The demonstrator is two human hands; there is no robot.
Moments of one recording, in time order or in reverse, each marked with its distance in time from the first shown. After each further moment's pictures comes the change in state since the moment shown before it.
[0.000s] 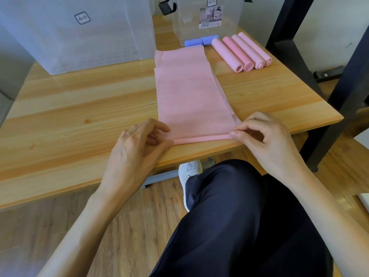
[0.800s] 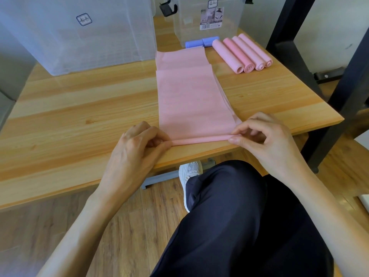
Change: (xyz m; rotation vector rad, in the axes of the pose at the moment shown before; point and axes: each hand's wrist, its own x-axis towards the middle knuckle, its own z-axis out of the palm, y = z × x) left_hand 0.001 -0.007 -0.003 0.081 -0.076 -0.007; right_hand 0.001 0.001 -0.002 0.020 -0.030 0.050
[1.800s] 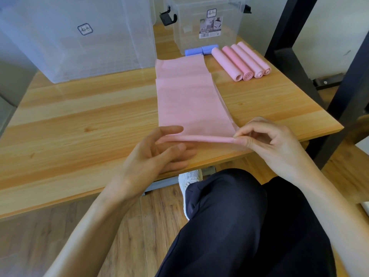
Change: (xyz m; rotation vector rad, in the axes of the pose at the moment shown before) left_hand 0.013 0.040 -0.002 -1.006 -0.265 -0.467; right_hand 0.010 0.001 -0.016 0.269 -0.165 0.063
